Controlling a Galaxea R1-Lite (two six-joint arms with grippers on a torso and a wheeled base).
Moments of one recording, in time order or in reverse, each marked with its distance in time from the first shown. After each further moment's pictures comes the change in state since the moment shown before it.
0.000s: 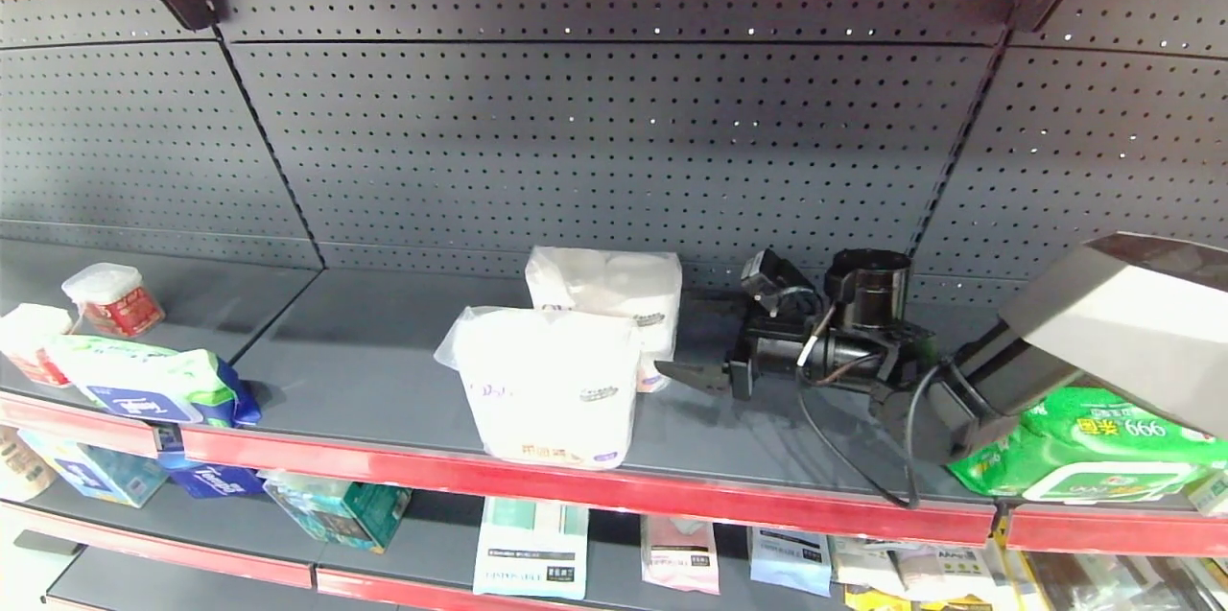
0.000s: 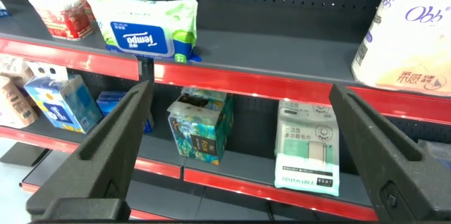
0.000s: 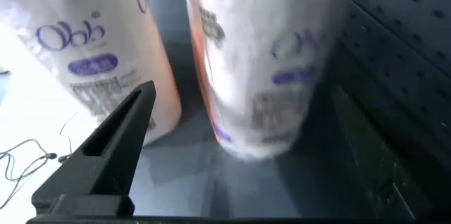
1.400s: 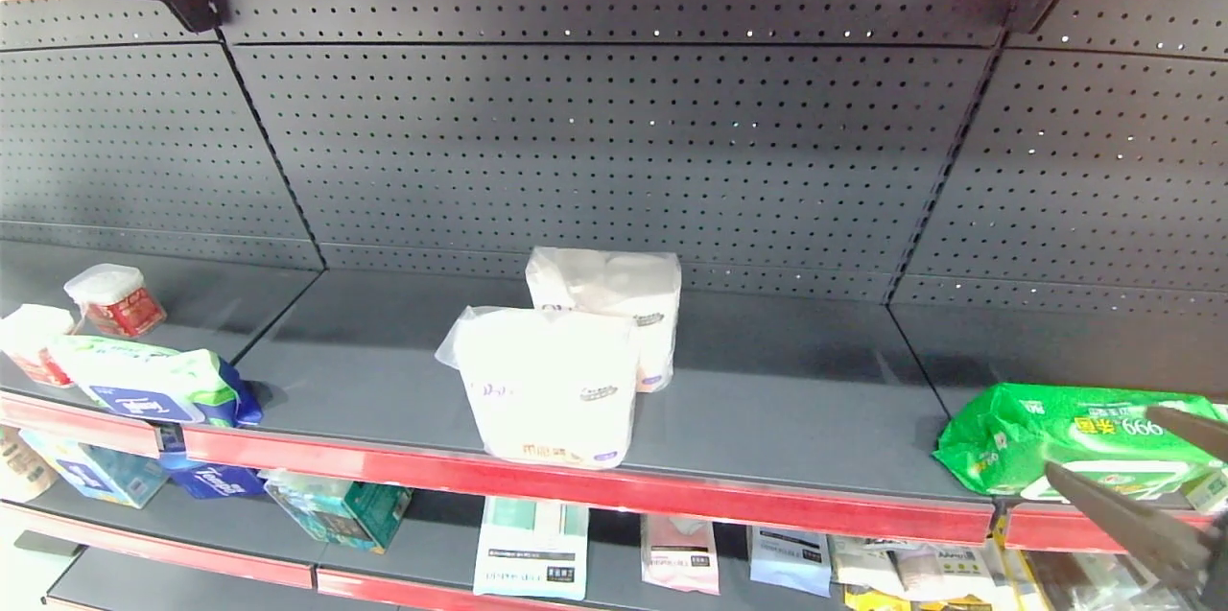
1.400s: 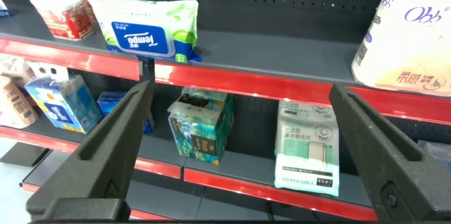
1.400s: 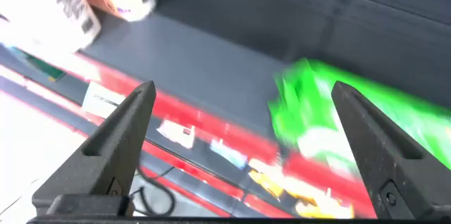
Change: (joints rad) left arm 0.000 0.000 0.000 0.000 0.000 0.000; right arm -0.221 -1.384 0.667 0.750 -0.587 0.144
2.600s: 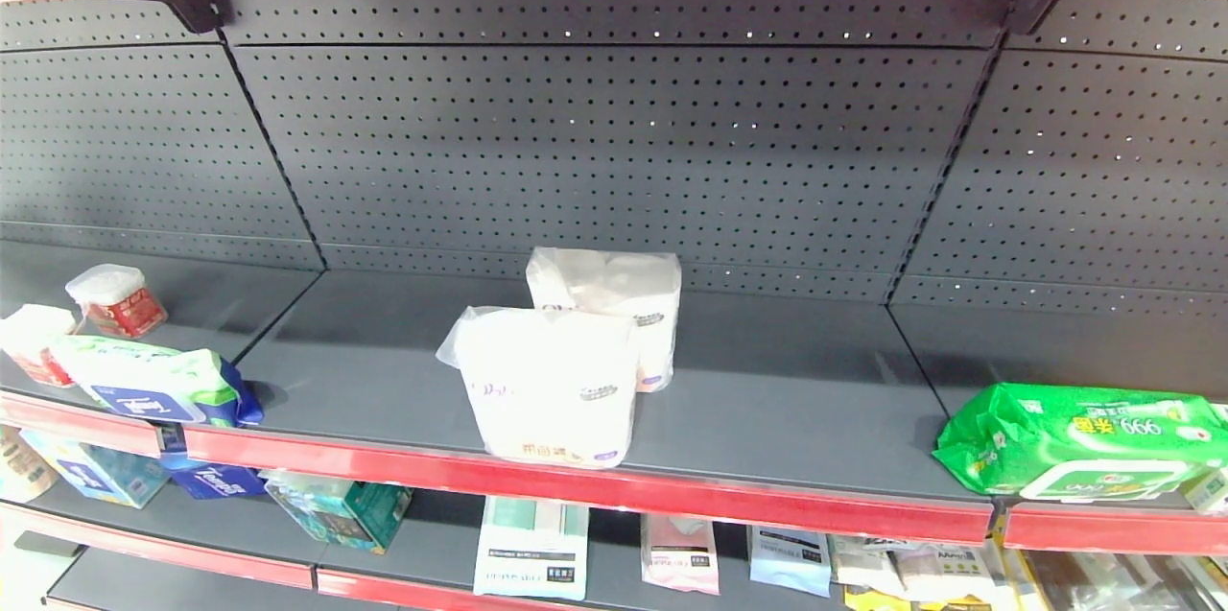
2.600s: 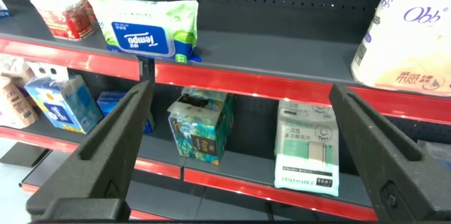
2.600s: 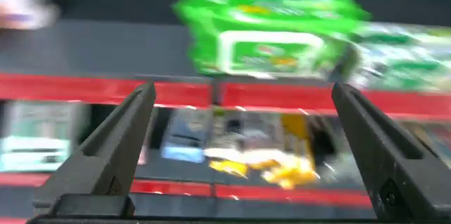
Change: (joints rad) left arm 0.000 0.000 0.000 0.000 0.000 0.000; right arm -0.226 -0.703 0.234 0.286 -0.131 0.078
